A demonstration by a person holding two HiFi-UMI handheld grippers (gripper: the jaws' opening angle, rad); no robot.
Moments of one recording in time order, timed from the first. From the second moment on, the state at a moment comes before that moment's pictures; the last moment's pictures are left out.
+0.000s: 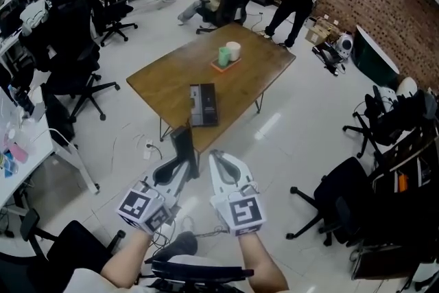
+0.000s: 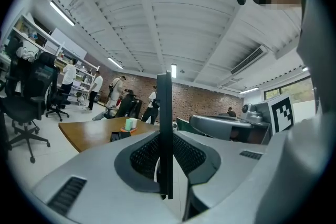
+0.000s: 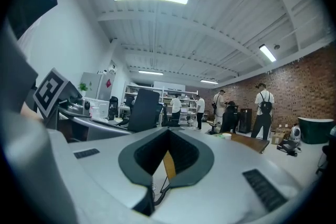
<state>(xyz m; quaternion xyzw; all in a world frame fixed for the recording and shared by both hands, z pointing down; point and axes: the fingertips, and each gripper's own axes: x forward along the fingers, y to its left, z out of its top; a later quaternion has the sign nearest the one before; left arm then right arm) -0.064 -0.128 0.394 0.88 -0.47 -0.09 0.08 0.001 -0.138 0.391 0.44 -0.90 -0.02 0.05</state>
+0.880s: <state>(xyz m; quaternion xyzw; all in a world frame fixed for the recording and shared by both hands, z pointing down) -0.095 -0.246 0.416 0.89 -0.43 -0.09 0.13 -0.037 -0.239 0.402 0.47 -0.88 0.00 0.07</state>
